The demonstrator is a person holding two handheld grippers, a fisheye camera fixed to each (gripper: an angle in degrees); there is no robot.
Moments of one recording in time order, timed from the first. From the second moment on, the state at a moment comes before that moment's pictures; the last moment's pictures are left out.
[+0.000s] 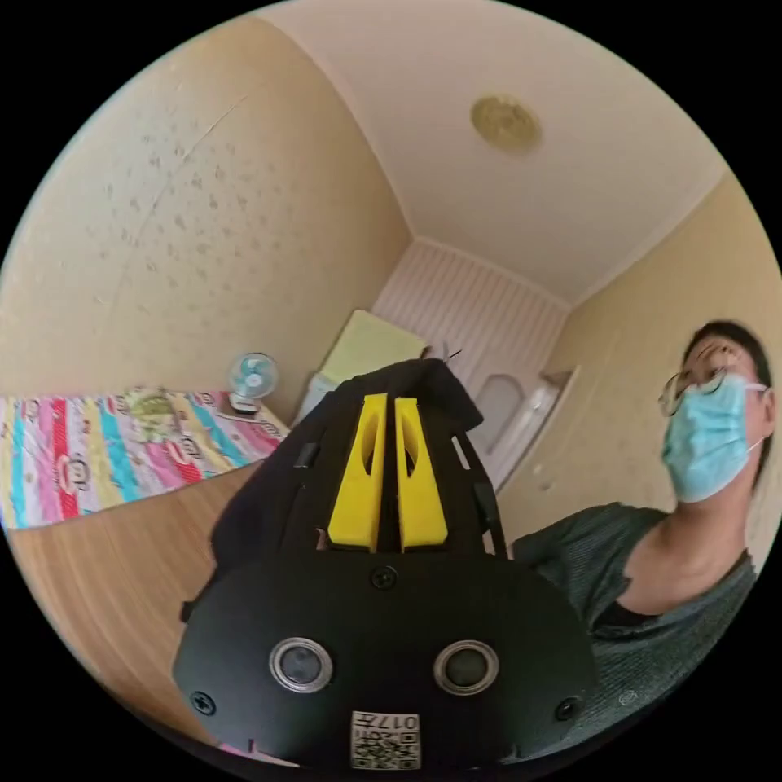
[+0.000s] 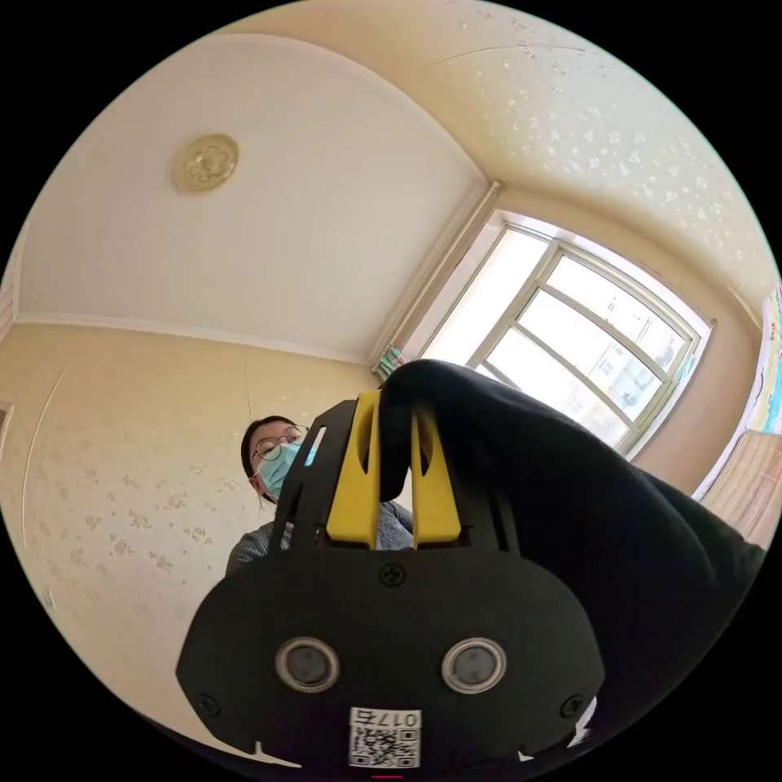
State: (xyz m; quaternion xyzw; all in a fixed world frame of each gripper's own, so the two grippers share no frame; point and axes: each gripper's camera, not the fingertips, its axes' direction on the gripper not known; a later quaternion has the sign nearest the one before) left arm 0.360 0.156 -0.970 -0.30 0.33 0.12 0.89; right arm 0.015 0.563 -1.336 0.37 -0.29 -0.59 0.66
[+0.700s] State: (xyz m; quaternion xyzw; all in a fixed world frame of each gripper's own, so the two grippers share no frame) left arm 0.502 0.123 -1.008 -0.11 0.30 0.25 0.91; right arm 0.082 0.580 -1.003 0.66 0.23 -0.31 0.65
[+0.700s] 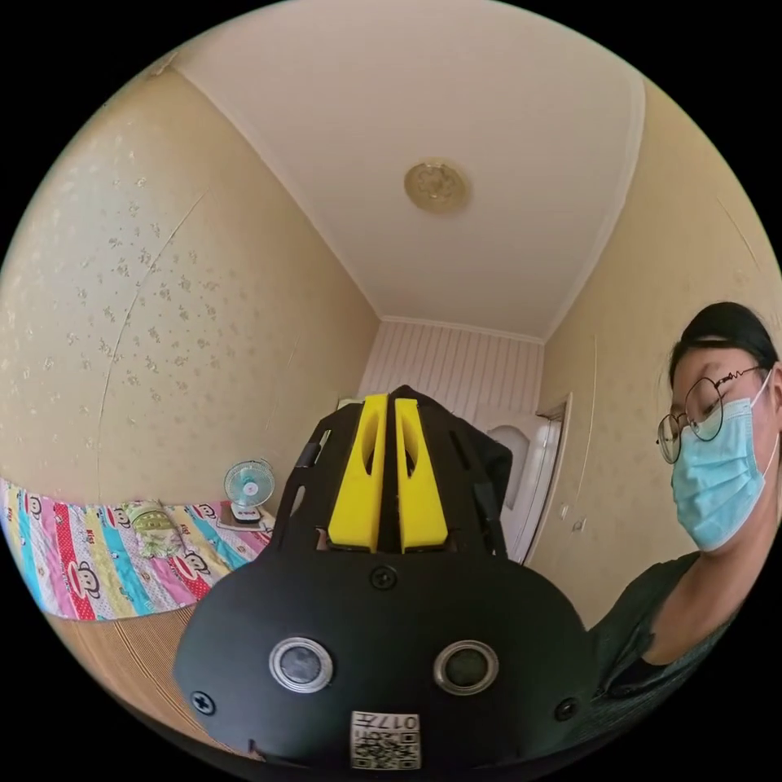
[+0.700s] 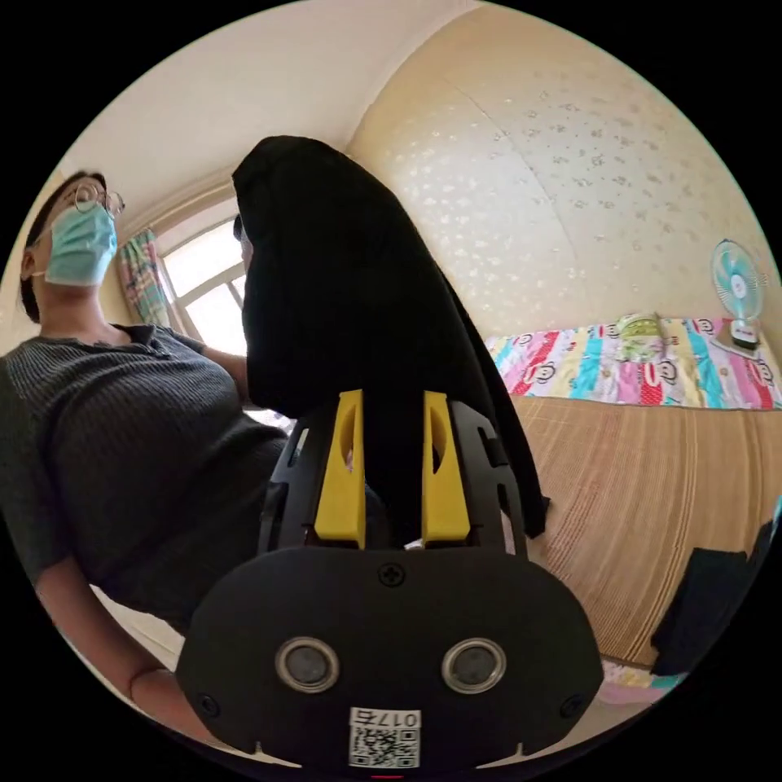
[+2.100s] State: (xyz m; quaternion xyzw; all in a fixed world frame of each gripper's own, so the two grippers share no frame) left arm 0.547 -0.118 -1.209 0.03 0.09 0.38 0.92; right arm -0.229 0.735 -0.910 0.79 0.46 -0.35 0.21
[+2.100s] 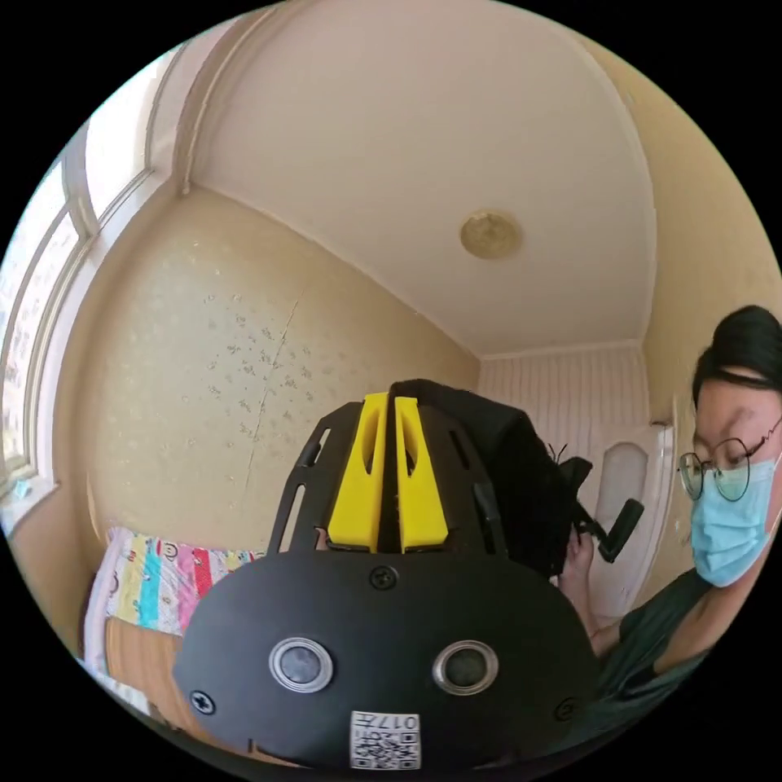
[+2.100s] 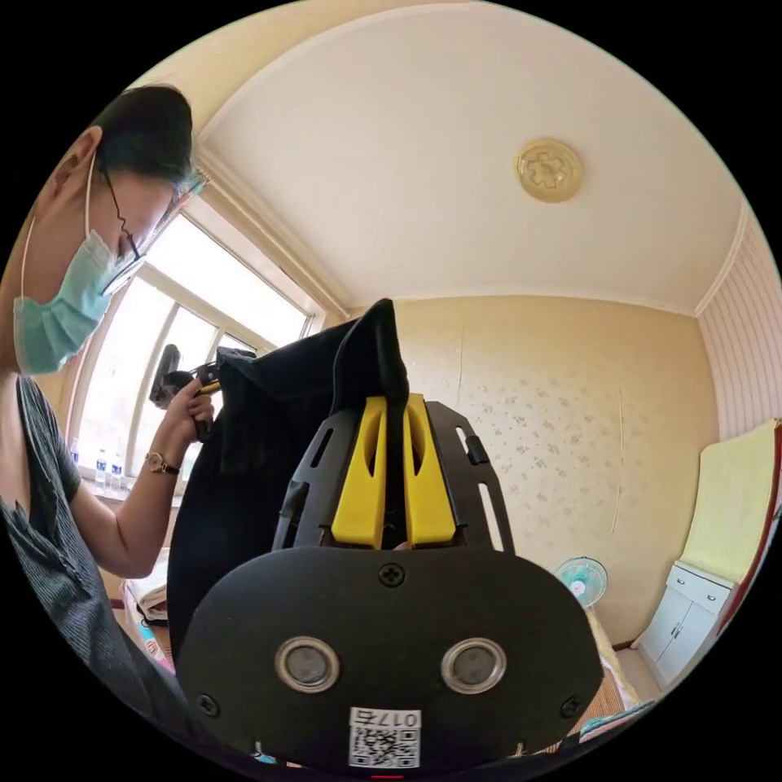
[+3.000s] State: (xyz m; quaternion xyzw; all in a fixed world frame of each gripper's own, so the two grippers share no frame) left arm 0.108 -0.253 -0.635 -0.37 -0.39 0.27 0.80; right arm 0.051 0.418 -1.532 0.59 0.42 0.10 0.69
